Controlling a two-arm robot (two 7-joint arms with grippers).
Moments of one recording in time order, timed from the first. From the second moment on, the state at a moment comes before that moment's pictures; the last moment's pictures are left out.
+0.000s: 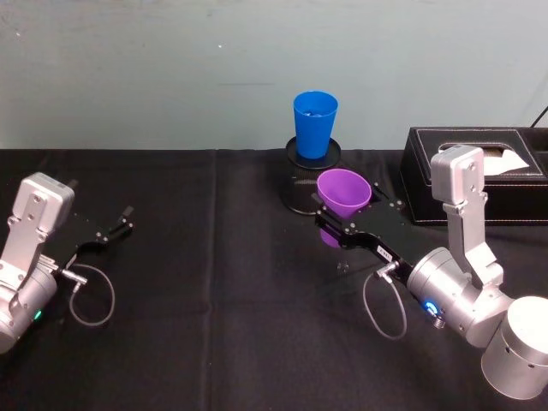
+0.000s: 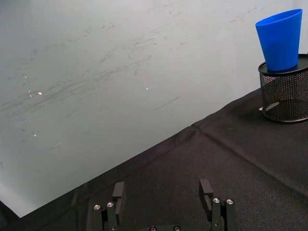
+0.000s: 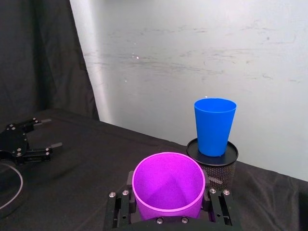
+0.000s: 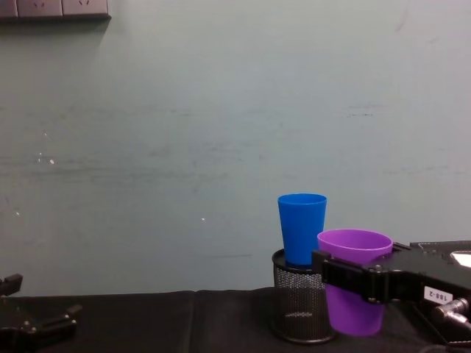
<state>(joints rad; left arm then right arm) -0.20 0.60 0.45 -1.41 -0.25 -0.12 0.03 0.13 0.35 -0.35 -1.61 0.34 0.05 0.24</state>
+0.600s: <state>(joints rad) -0.20 0.60 0.45 -1.41 -0.25 -0.12 0.03 0.13 0.35 -0.35 -1.61 0.34 0.05 0.24</state>
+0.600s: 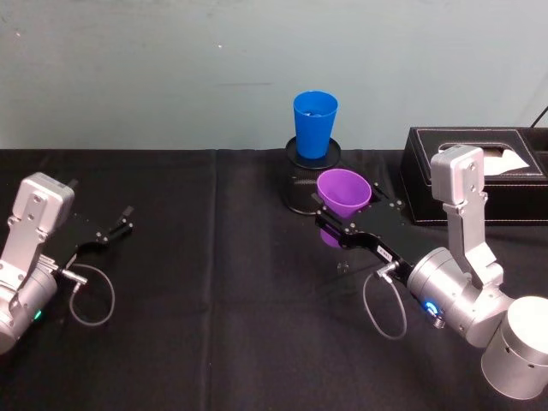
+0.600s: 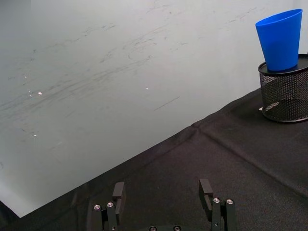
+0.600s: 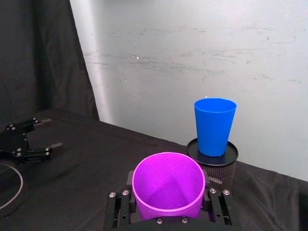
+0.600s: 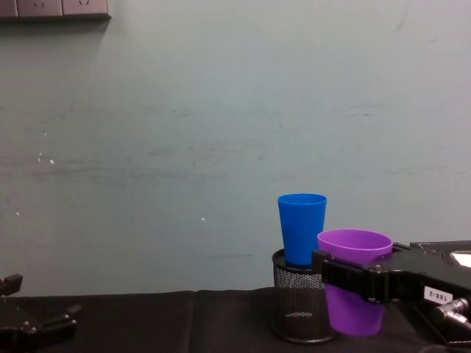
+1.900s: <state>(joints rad) -0.20 0.60 0.45 -1.41 -0.25 -0.12 0.03 0.23 0.30 -0.33 -1.54 0.34 0.17 0.25</state>
